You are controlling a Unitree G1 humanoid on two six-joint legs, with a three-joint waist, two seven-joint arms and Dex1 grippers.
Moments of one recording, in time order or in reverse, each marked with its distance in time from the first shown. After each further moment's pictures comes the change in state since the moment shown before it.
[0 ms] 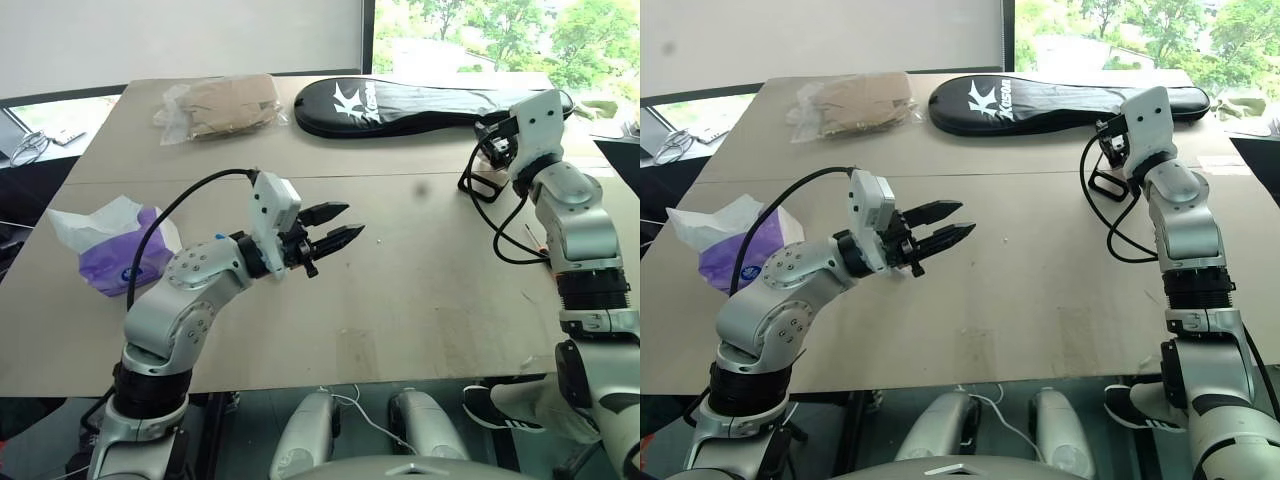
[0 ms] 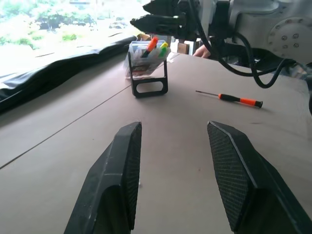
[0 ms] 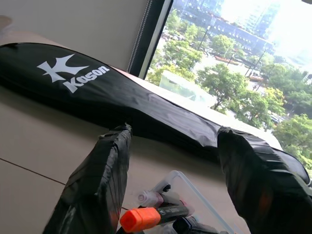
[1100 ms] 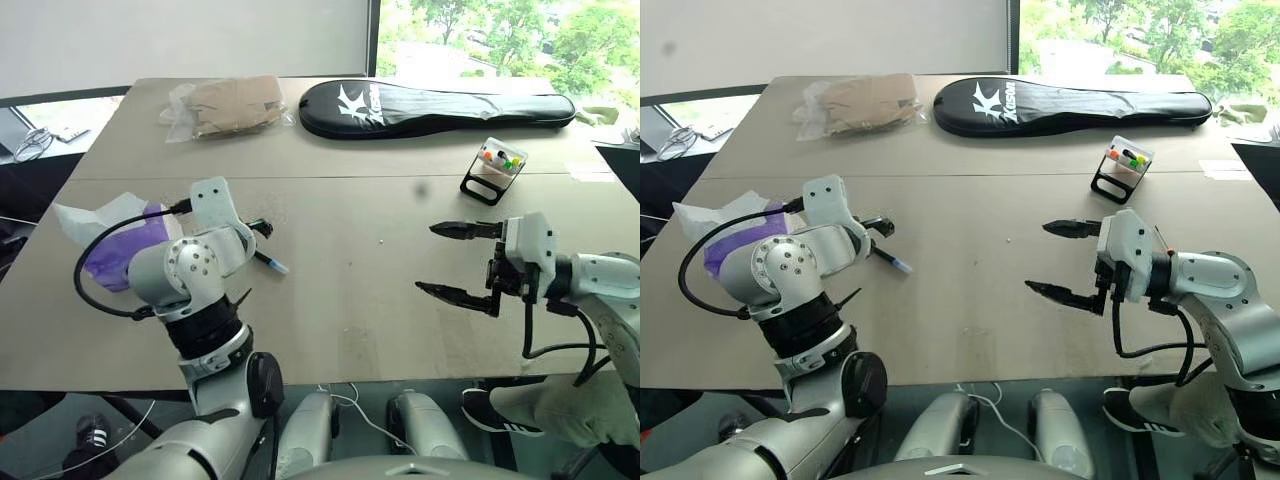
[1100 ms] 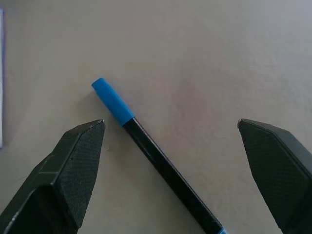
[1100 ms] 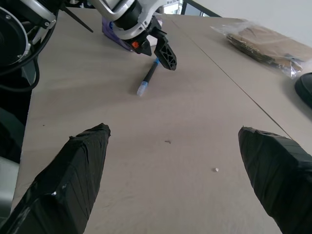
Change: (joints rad) left arm -0.394 -0.459 0.494 0.189 0.306 0.991 1.168; right arm 0.558 -0.262 -0.006 -0.718 0.458 0.067 0.773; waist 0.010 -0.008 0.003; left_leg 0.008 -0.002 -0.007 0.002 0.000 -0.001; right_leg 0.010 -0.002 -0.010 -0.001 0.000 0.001
